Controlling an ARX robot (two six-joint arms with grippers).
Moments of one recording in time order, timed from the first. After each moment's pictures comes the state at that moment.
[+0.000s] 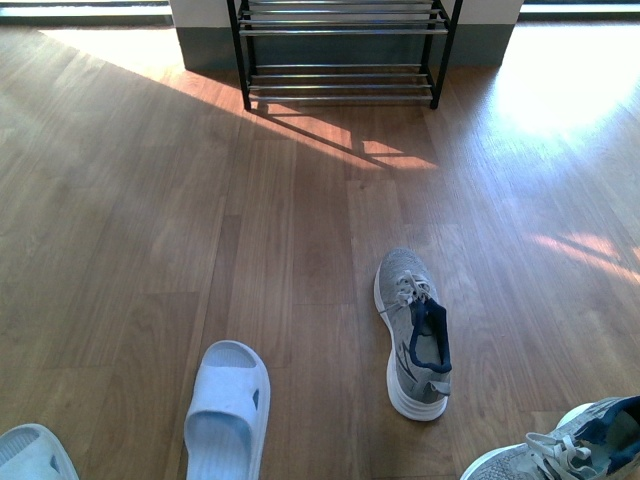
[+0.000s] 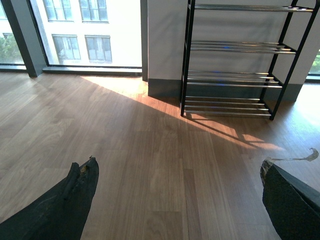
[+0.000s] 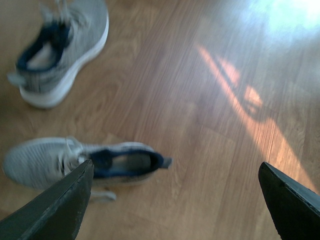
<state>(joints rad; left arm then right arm) 0.00 0.02 0.01 0.00 0.00 0.00 -0.45 1.45 0.26 0.39 -0.36 -0.89</state>
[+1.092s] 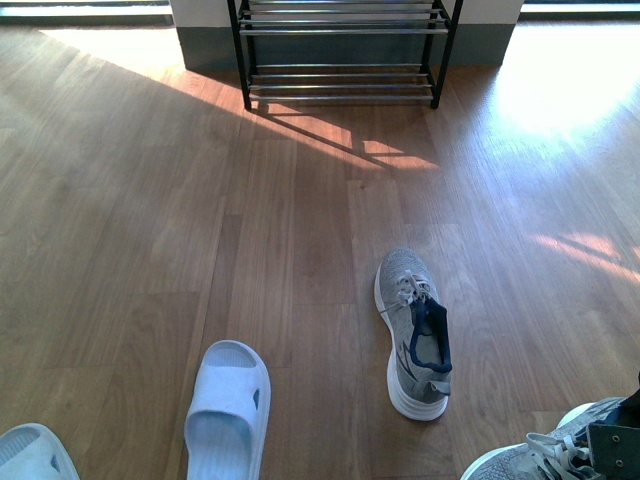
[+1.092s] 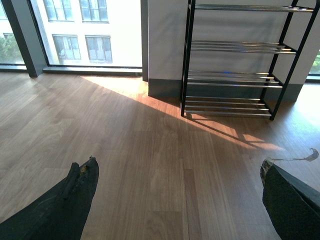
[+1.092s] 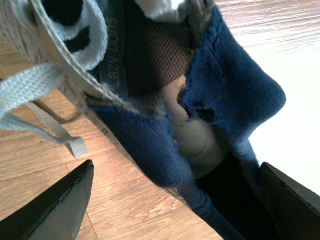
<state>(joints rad) 0.00 0.02 0.01 0.00 0.00 0.00 -0.37 2.70 0.76 0.79 -0.11 -1.85</state>
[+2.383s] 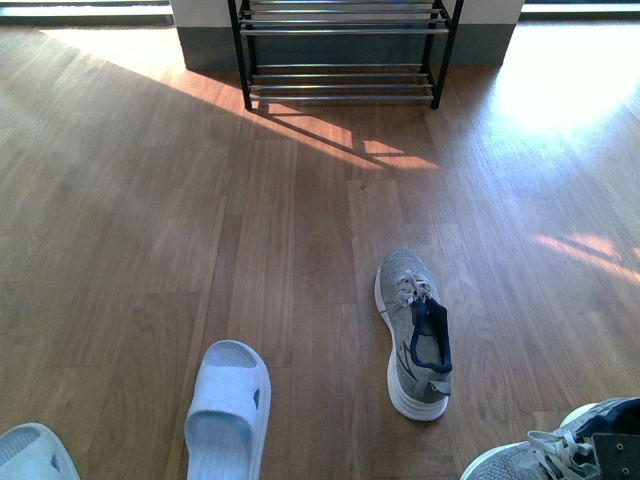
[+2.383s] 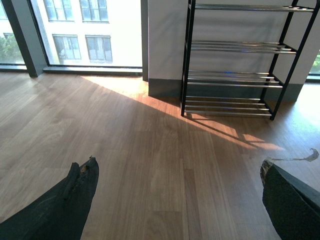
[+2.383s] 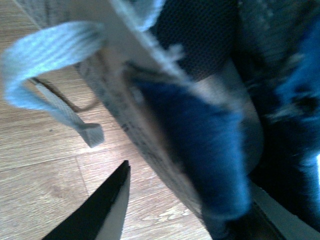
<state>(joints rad) 0.00 0.02 0.01 0.00 0.00 0.00 -0.40 2.73 0.84 0.66 -0.09 -1.93</state>
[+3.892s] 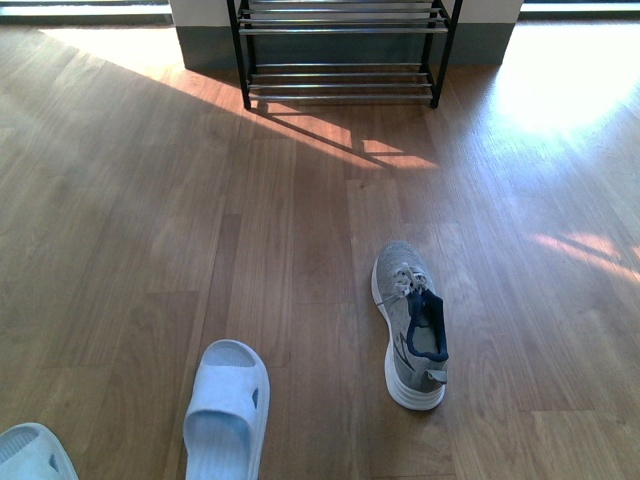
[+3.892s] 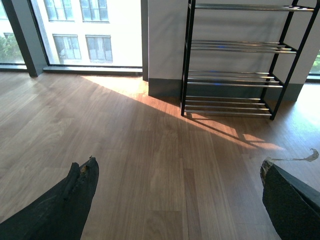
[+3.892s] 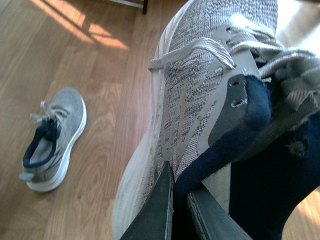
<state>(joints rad) 0.00 0.02 0.01 0.00 0.00 0.00 -0.36 0.96 0.22 0.31 -0.27 -0.40</state>
